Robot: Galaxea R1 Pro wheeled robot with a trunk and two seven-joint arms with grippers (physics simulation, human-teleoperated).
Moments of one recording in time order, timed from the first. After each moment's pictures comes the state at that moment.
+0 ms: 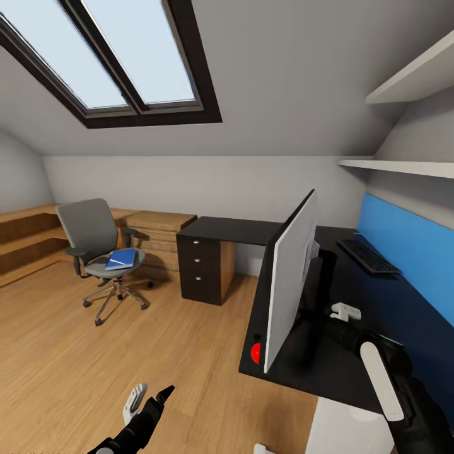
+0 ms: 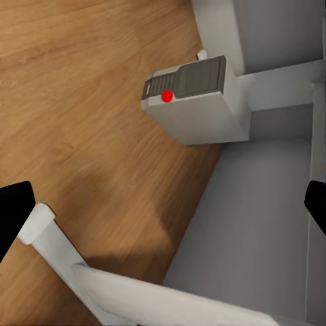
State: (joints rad) left arm -0.15 0.05 -0.02 -0.87 1.11 0.31 -0.19; right arm -0.36 -0.11 -0.14 -1.46 -0.47 0.77 0.08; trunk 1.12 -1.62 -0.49
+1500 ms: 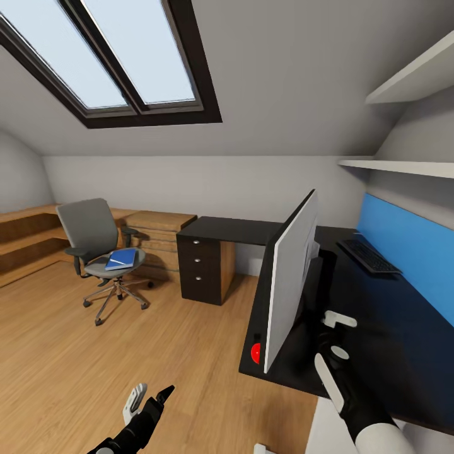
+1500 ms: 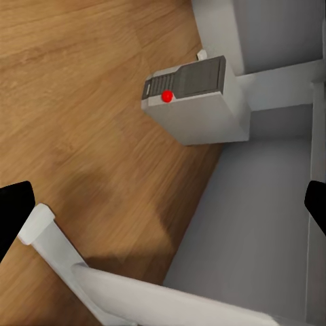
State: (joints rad) left arm -0.15 0.05 -0.02 -0.87 1.11 0.31 -0.19; right arm -0.50 -0.02 0.00 -0.92 -0.22 0.03 -0.31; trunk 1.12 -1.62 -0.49
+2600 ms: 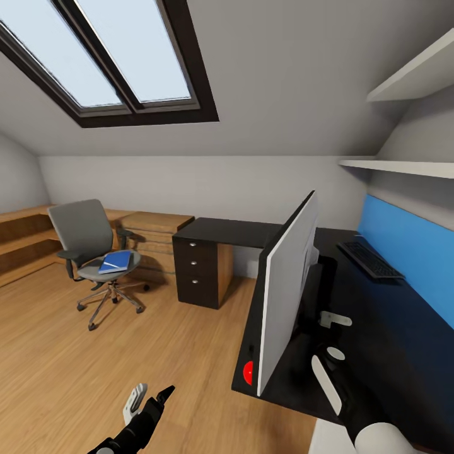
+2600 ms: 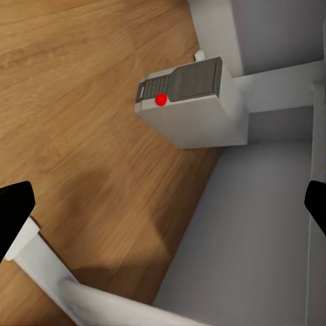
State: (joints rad) left arm -0.15 0.05 -0.03 -0.87 1.11 0.31 -0.19; right arm -0.50 -0.03 0.05 -0.90 -0.23 0.02 -0.31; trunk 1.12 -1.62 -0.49
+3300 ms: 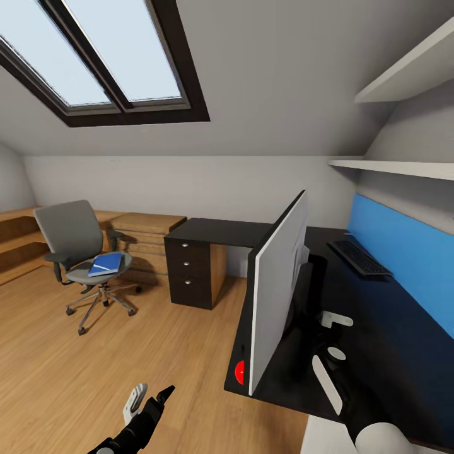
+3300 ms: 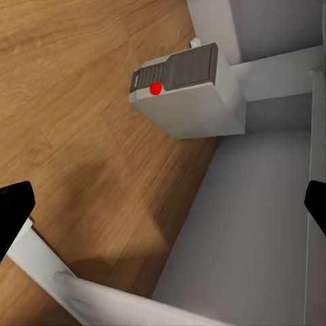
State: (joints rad) left arm -0.15 0.05 -0.03 -0.87 1.11 0.31 -0.19; right arm -0.50 -0.04 0.05 -0.90 -0.23 0.02 -0.31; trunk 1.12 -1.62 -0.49
